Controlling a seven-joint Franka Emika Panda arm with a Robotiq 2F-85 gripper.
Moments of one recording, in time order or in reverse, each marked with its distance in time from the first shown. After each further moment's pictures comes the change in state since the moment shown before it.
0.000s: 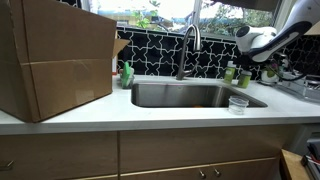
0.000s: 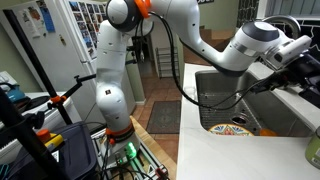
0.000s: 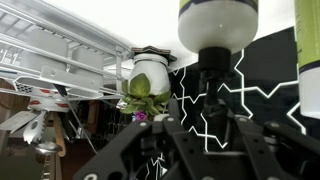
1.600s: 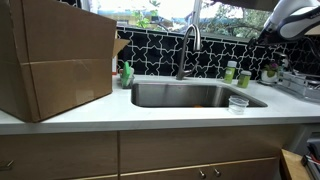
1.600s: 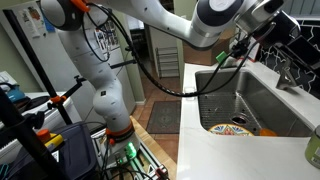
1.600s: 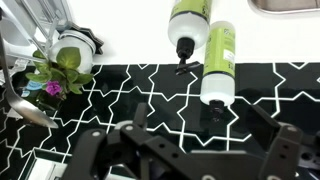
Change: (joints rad) arm -0.174 -0.501 0.184 -0.282 0.337 0.241 -1.076
